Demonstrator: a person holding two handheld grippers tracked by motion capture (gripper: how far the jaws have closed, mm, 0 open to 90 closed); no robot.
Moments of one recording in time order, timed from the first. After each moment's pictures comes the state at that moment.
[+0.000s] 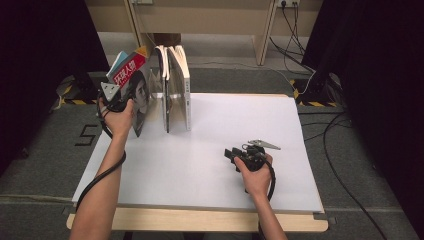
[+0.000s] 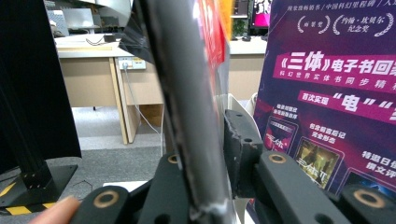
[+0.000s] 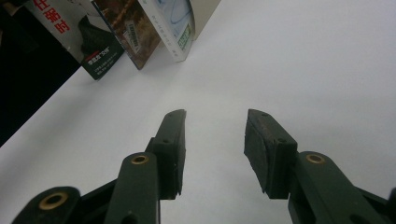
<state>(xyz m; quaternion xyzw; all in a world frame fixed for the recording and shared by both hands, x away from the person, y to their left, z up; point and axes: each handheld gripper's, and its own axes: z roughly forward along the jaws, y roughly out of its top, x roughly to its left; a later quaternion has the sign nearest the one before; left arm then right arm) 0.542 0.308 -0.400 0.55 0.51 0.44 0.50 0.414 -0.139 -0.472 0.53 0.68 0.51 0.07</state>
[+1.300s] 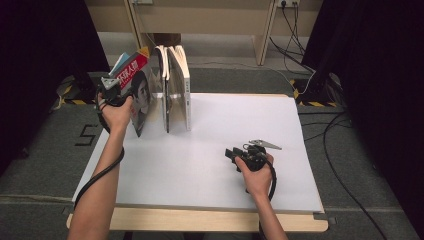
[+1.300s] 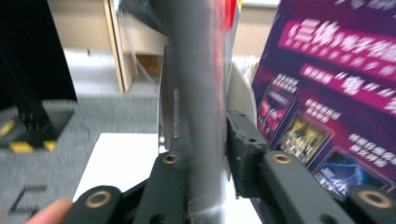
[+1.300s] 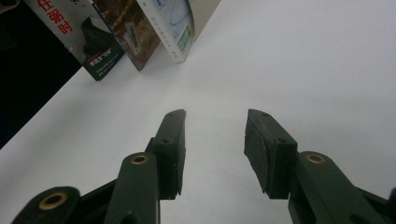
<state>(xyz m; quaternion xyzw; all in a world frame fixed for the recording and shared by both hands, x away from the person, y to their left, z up) 0.547 0.309 -0.376 0.58 0.59 0.35 0.44 0.414 -0.142 -0.471 0.53 0.68 0.51 0.07</state>
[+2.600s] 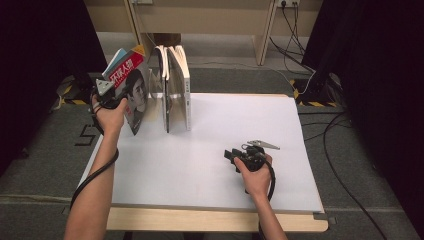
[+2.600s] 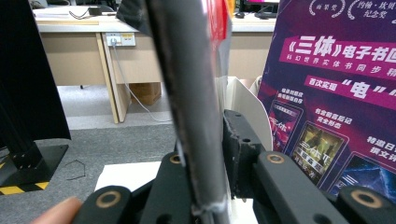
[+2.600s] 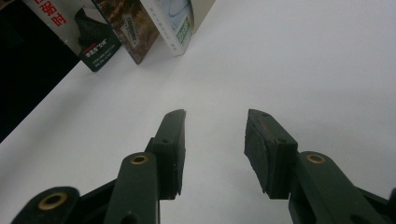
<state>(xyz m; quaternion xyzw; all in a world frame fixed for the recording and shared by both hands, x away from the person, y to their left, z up) 0.544 0.327 -0.391 0.58 0.52 0.40 0.48 0.415 -0.139 -0.475 0.53 0.68 0.50 0.06</state>
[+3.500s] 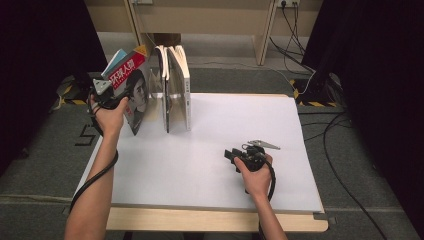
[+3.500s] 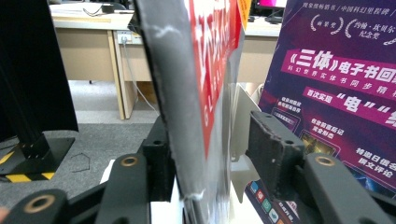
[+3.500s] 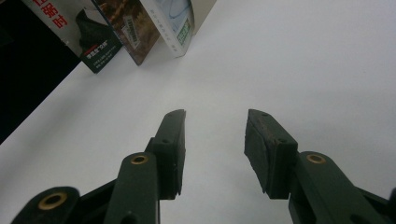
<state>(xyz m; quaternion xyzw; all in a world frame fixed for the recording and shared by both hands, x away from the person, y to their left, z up) 0.532 0.324 -0.380 0.56 0.55 0.40 0.48 0.414 -0.139 -0.474 0.53 0.68 0.50 0.06</state>
